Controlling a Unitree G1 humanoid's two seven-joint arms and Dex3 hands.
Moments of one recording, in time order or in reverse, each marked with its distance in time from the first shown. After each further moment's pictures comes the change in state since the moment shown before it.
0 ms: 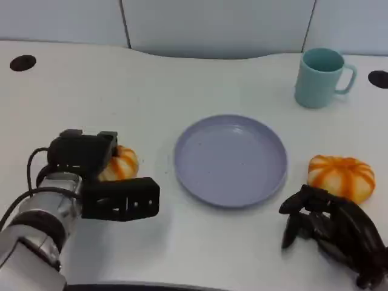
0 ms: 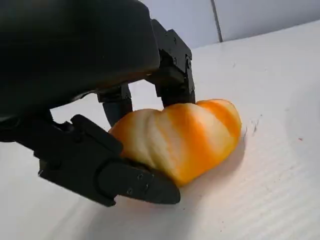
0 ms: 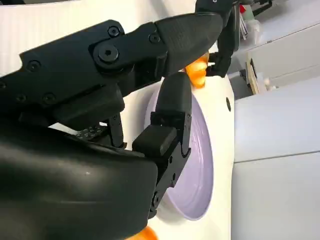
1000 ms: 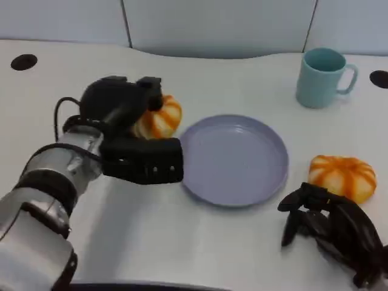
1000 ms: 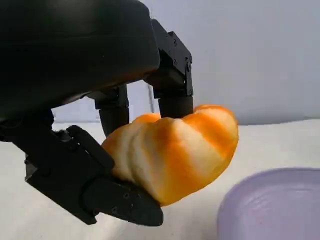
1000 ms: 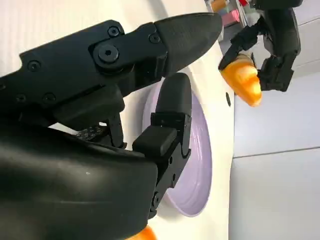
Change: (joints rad) left arm -0.154 -0.021 -0.003 -0.064 0.004 -0.238 0.042; right arm -0.006 0.008 0.017 0.018 -0.002 -0.031 -0.035
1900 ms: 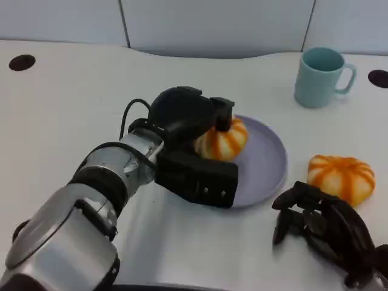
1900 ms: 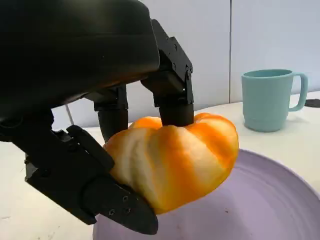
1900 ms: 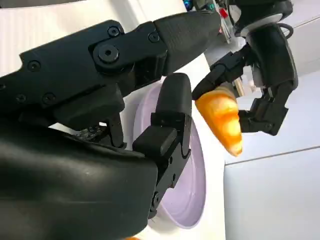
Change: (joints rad) left arm -0.045 -0.164 -0.097 0.023 0.039 -0.053 -0.023; right arm -0.015 0.036 -0.022 0.024 0.044 0.015 0.064
